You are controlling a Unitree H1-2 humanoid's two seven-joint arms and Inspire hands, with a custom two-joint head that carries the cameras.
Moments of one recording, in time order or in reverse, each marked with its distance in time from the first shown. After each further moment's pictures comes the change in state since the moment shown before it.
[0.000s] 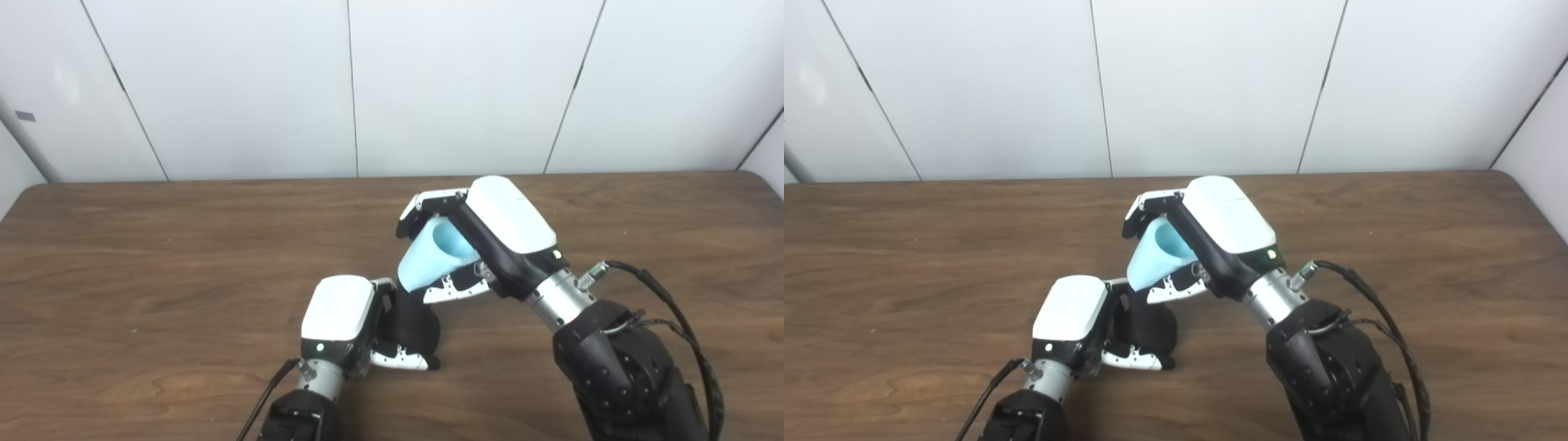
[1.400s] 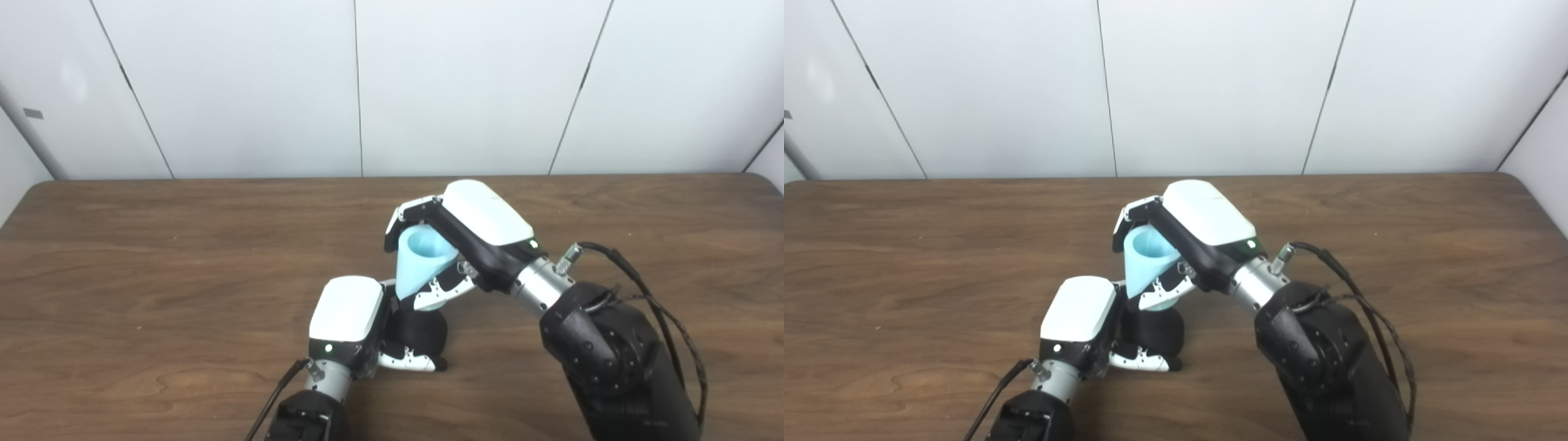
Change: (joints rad) left arm -0.001 -0.007 -0.027 -0.011 0.038 0.025 -0.023; right arm -0.114 -0.033 0.040 0.065 0.019 0.058 0.179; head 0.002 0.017
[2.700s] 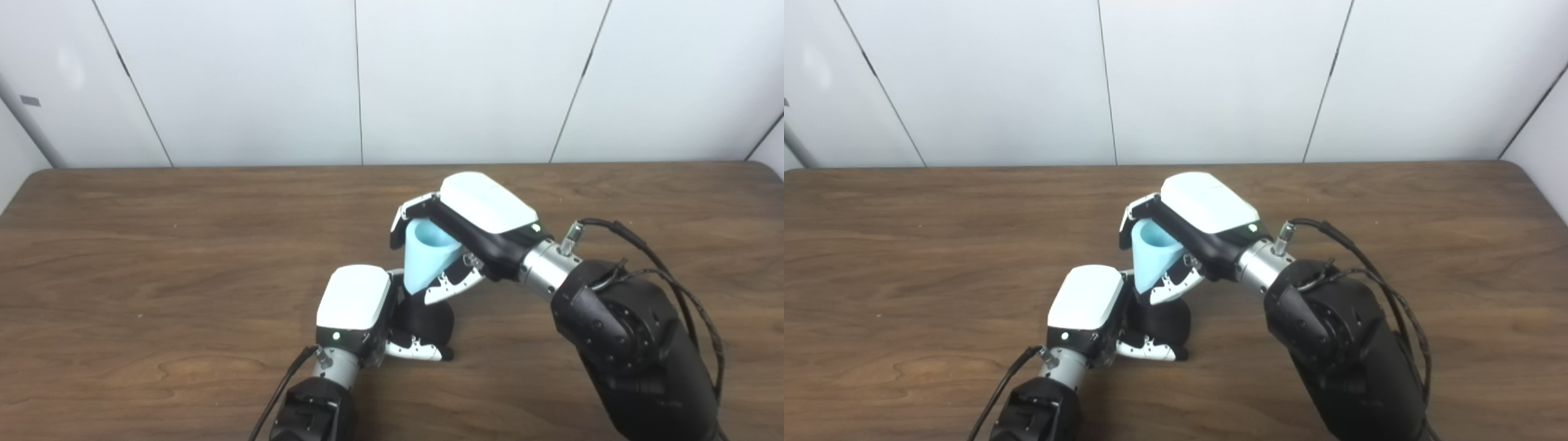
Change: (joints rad) left arm -0.002 -0.013 -0.006 -0.001 0.015 0.008 -0.024; right arm -0.008 -0.063 0.026 -0.053 -0.064 0.031 0.126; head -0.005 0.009
